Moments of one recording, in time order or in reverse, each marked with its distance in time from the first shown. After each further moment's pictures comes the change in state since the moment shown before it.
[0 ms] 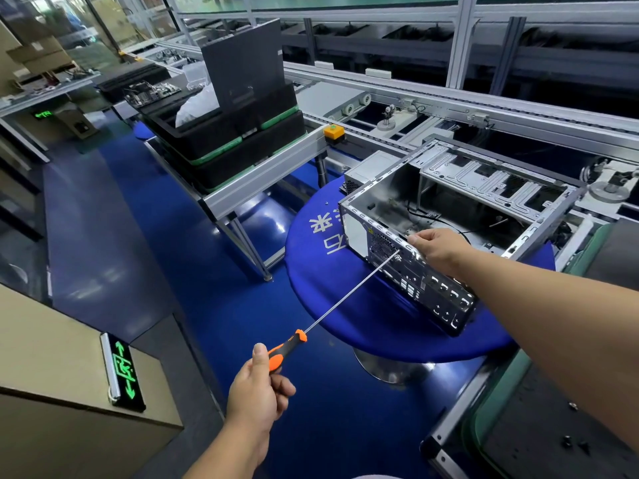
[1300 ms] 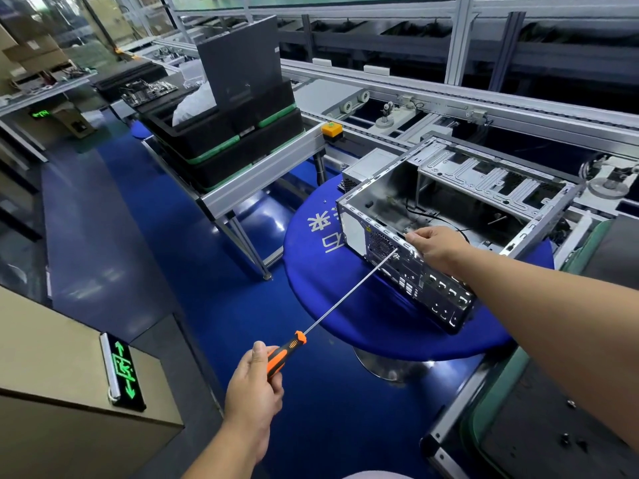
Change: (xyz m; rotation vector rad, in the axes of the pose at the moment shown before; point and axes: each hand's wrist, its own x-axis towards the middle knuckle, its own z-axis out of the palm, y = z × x) left_hand -0.002 0.004 0.002 -0.080 -0.019 0.053; right_hand -0.012 -0.011 -0.002 -0.028 -0.001 -0.005
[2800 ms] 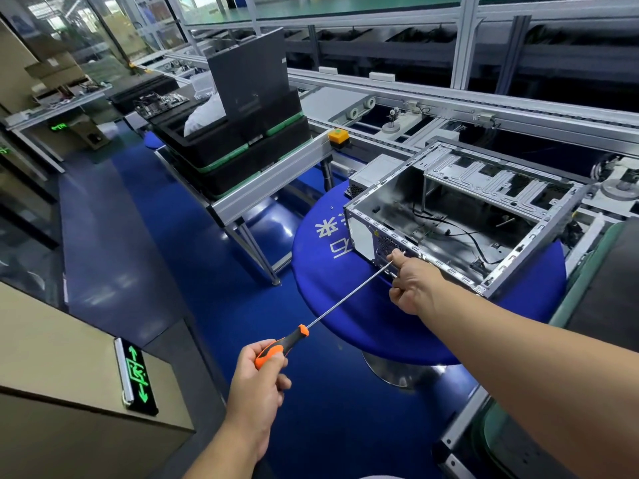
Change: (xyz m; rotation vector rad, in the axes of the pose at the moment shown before) left_hand -0.002 0.017 -0.008 0.092 -0.025 0.096; right_hand -0.044 -0.057 0.076 1.126 0.056 0.674
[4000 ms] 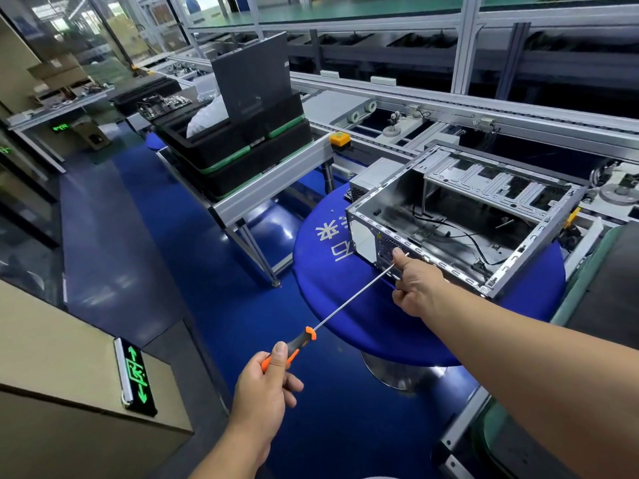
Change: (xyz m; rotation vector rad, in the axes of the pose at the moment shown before) left_hand -0.013 0.005 0.001 0.199 -0.038 0.052; right_hand 0.010 0.001 -0.006 0.024 0.065 -0.001
